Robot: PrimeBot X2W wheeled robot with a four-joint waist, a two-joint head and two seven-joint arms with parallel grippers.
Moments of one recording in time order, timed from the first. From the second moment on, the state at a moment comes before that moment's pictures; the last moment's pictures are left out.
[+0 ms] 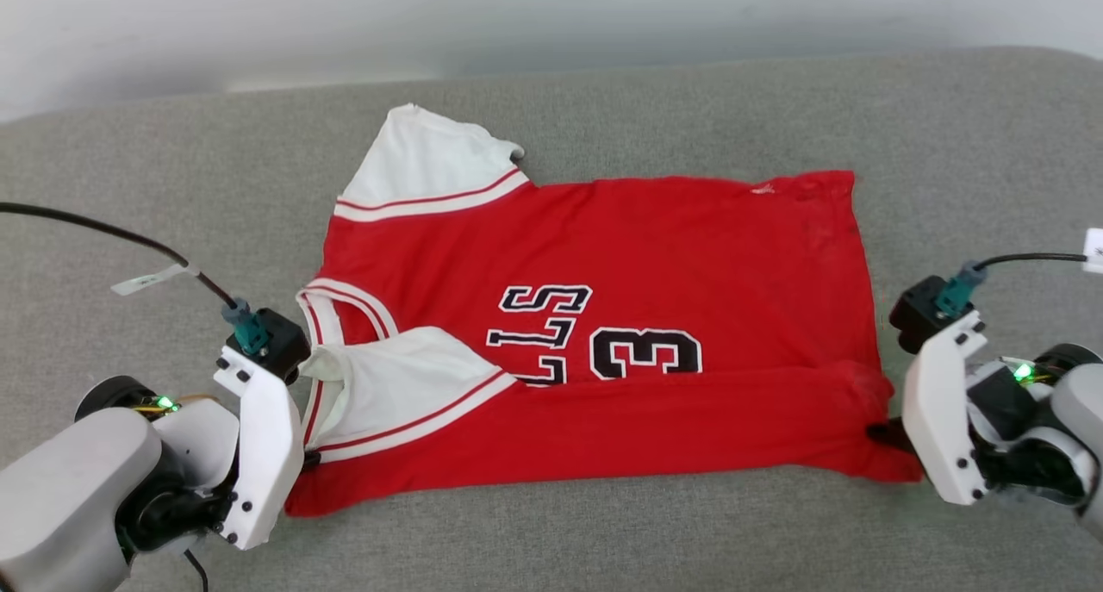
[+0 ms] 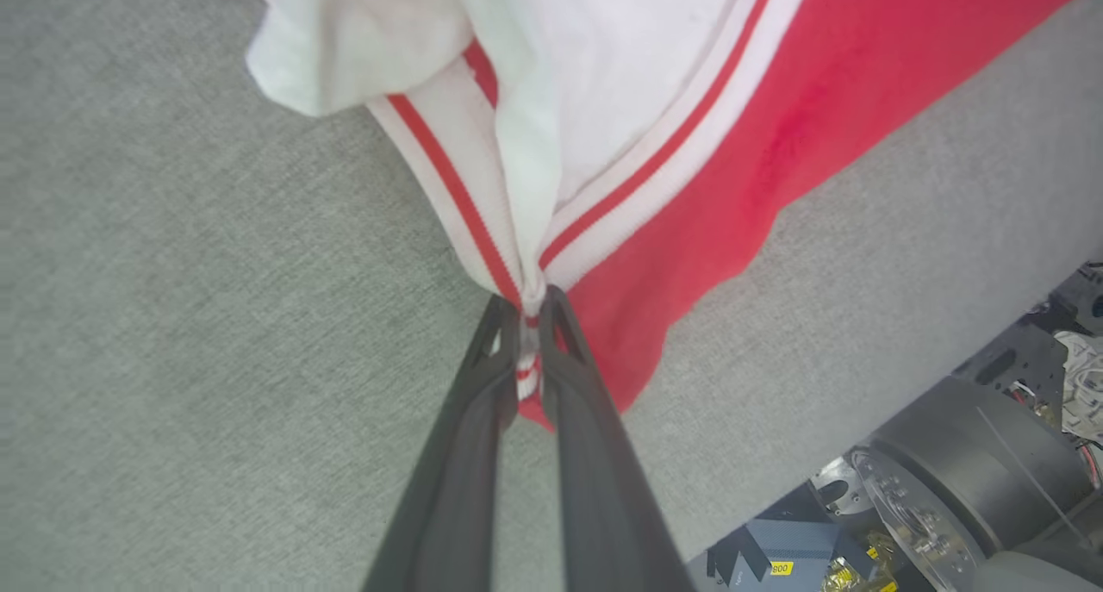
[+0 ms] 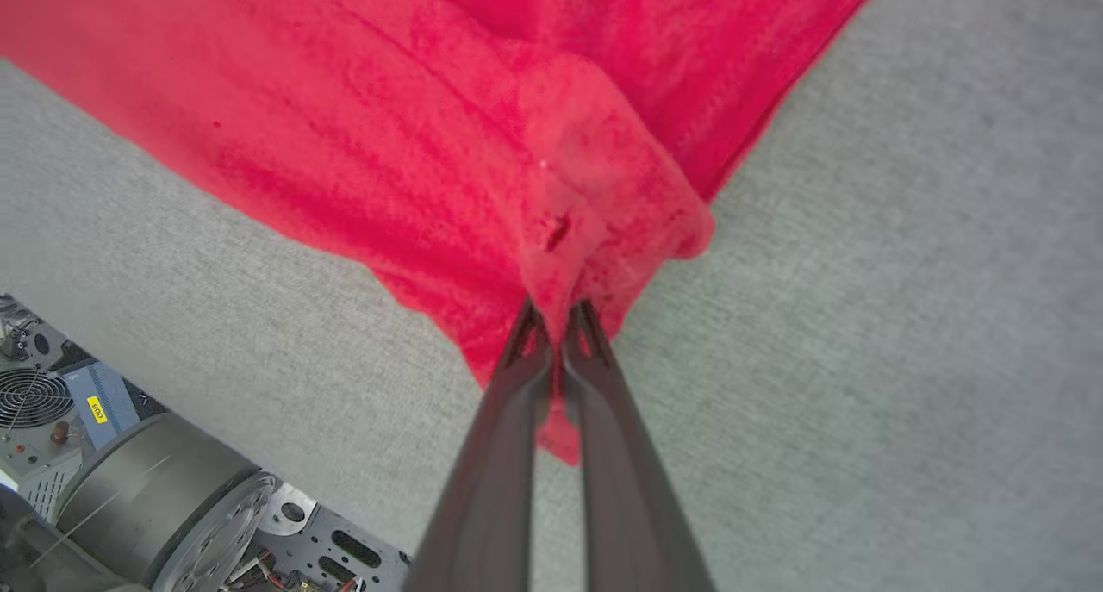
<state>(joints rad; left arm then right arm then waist) -0.68 0.88 -1.02 0.17 -1.06 -0.11 0.65 -0.69 -0.72 0.95 0.36 1.02 0.13 0.71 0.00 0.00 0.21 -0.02</state>
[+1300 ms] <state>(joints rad) -0.80 0.91 -0.89 0.13 -0.90 0.00 0.38 -0.51 -0.65 0.46 0.17 0.67 0.13 -0.10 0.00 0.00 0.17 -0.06</state>
